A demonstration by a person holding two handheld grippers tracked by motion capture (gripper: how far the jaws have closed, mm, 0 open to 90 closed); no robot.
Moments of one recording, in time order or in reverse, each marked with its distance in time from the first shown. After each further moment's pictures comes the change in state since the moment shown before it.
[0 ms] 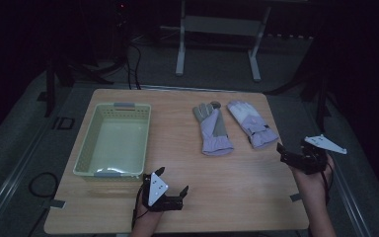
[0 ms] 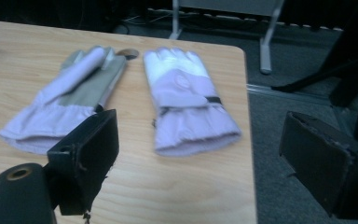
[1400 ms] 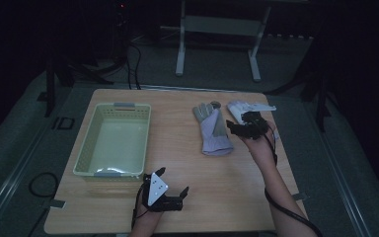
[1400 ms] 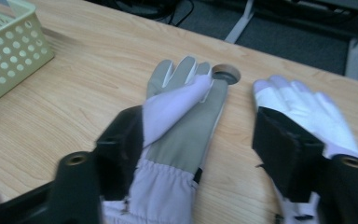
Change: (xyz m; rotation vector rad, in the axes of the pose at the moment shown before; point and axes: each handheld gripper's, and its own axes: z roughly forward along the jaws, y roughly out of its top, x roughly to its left) left arm 0.000 0.000 0.000 0.001 -0.023 -0.002; right arm 0.105 0.065 0.117 0.127 0.230 -0.141
